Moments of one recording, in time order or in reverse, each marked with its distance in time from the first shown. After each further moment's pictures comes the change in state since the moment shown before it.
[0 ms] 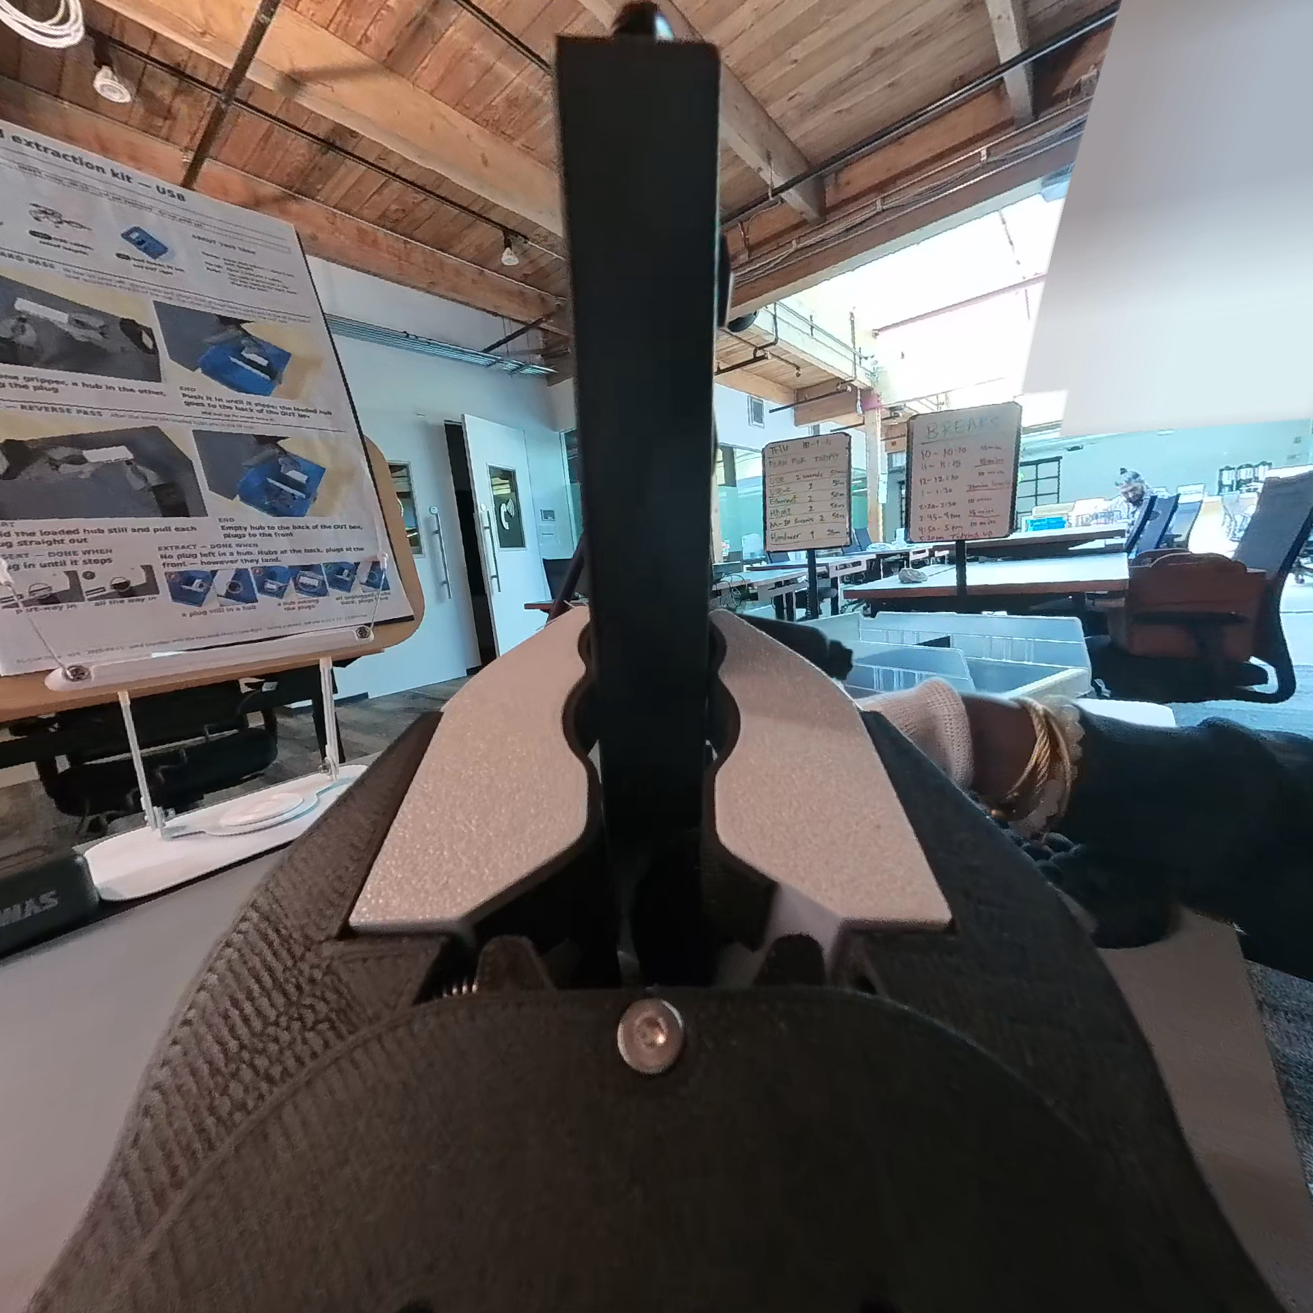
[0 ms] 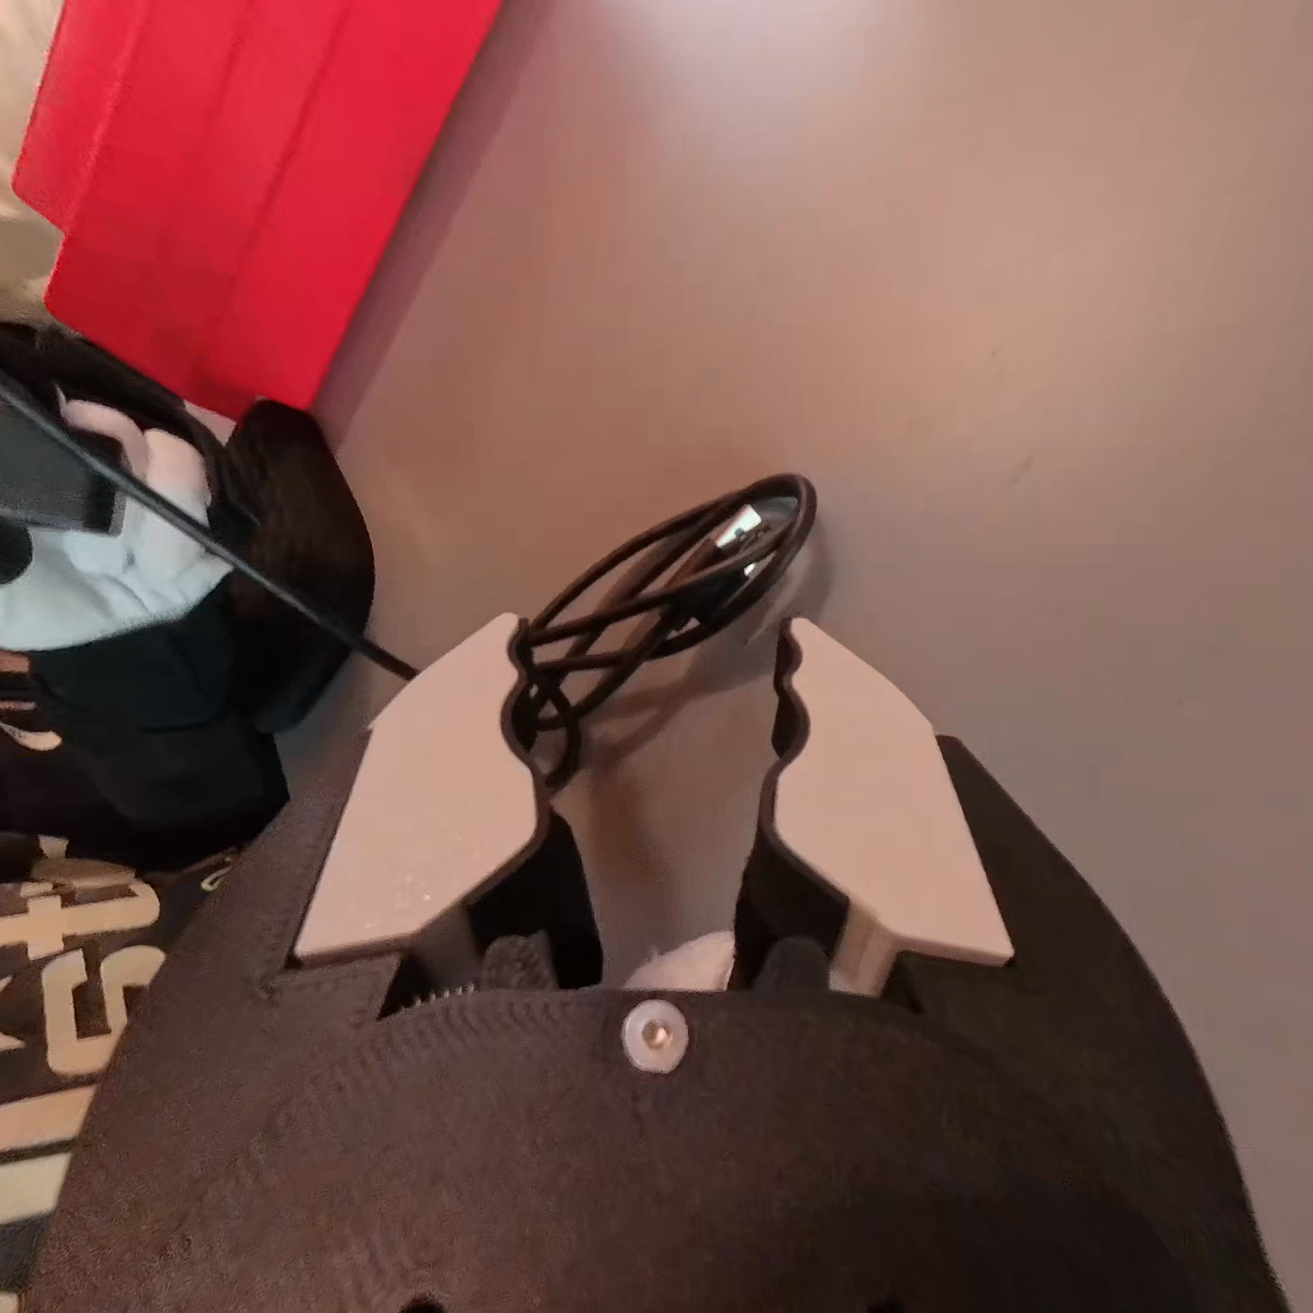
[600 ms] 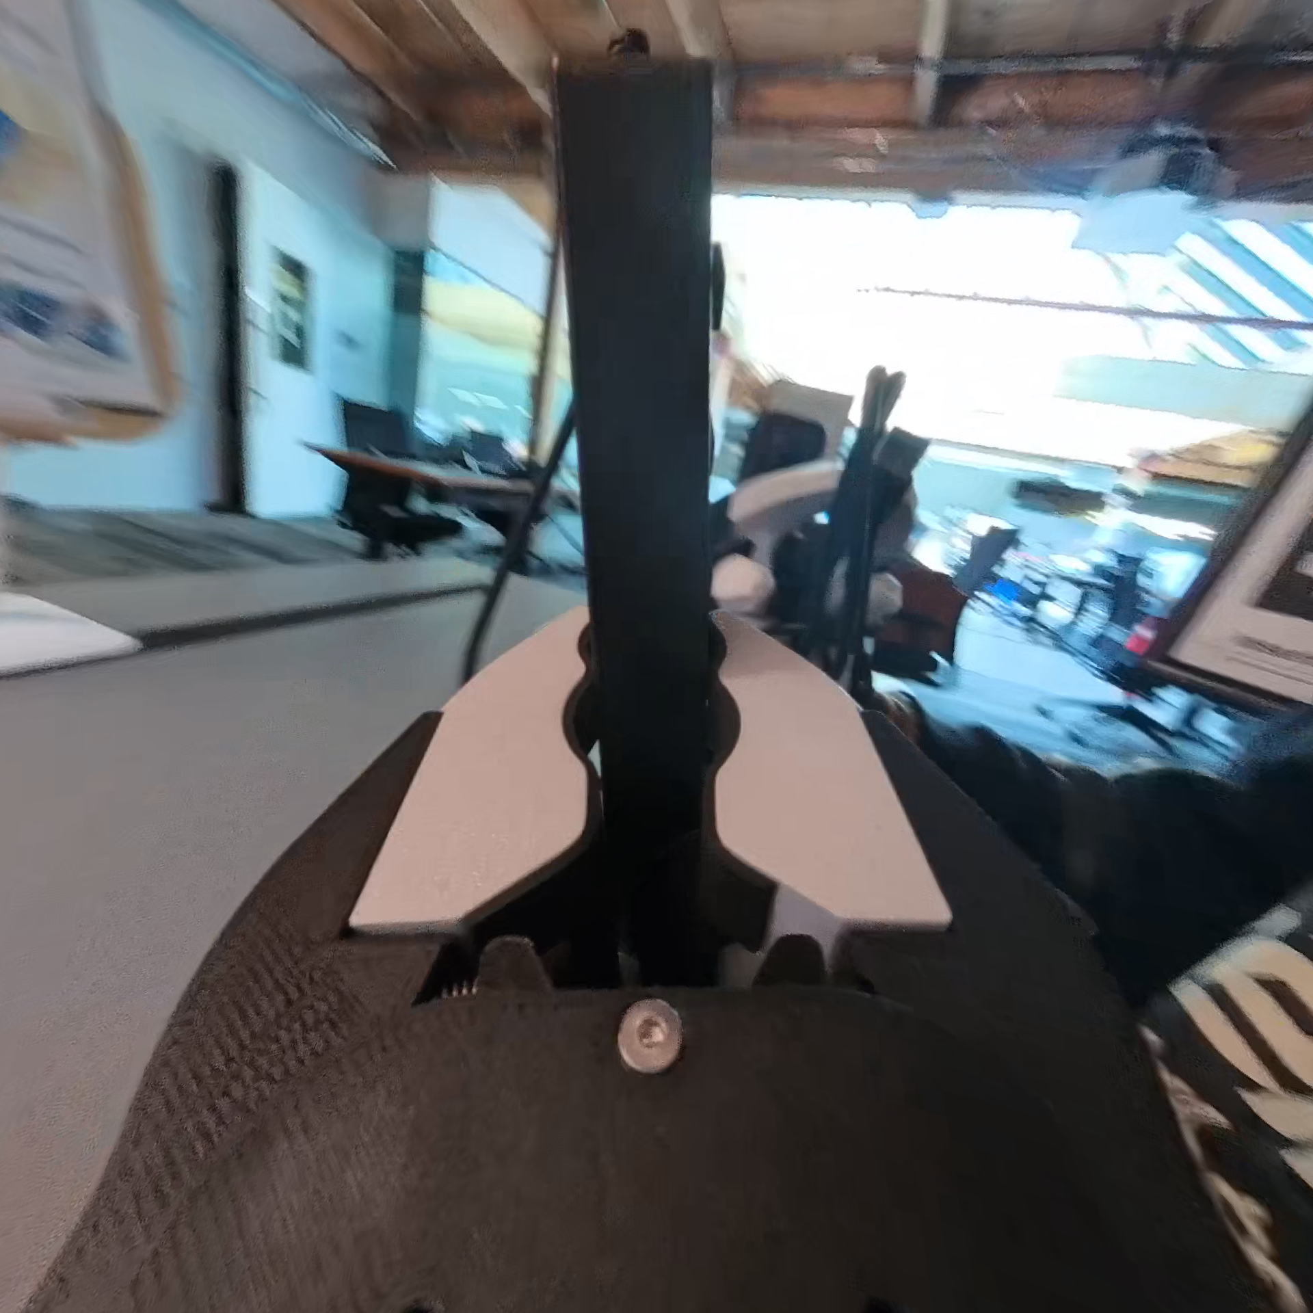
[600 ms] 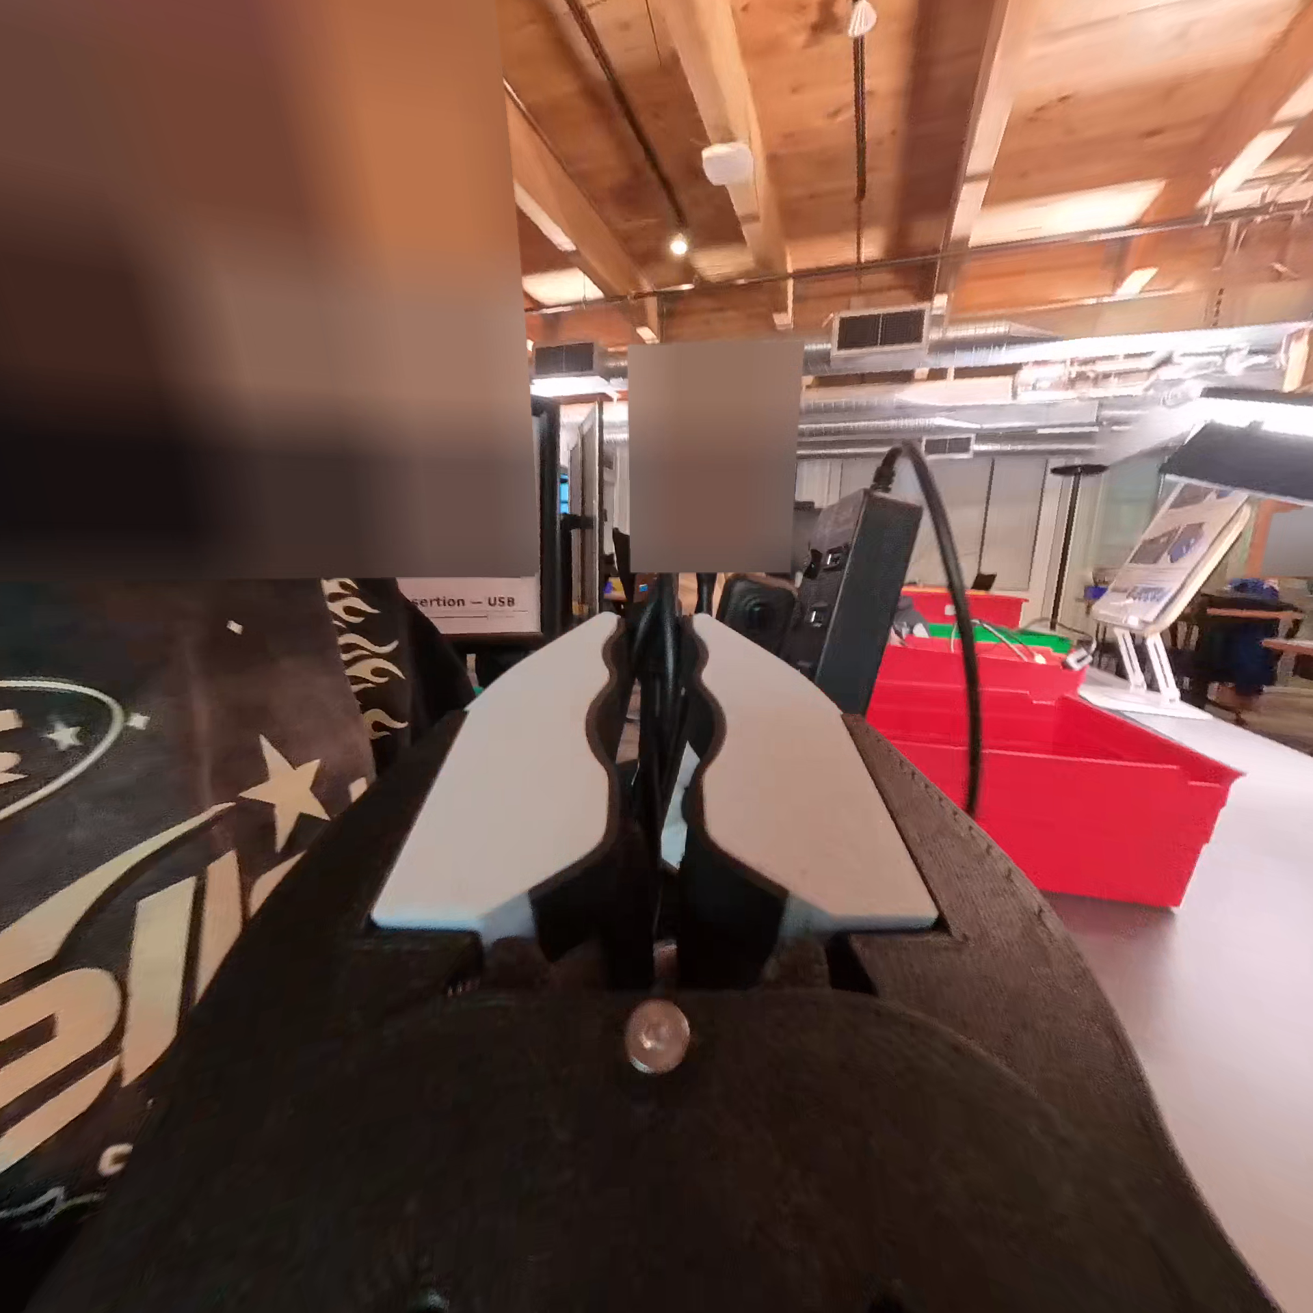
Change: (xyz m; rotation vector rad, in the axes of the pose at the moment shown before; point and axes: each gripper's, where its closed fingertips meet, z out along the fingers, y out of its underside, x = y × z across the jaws) left arm 0.017 0.035 0.009 -0.161 0.204 -0.377; right arm -0.177 -0.026 -0.122 0.843 -0.876 -0.770
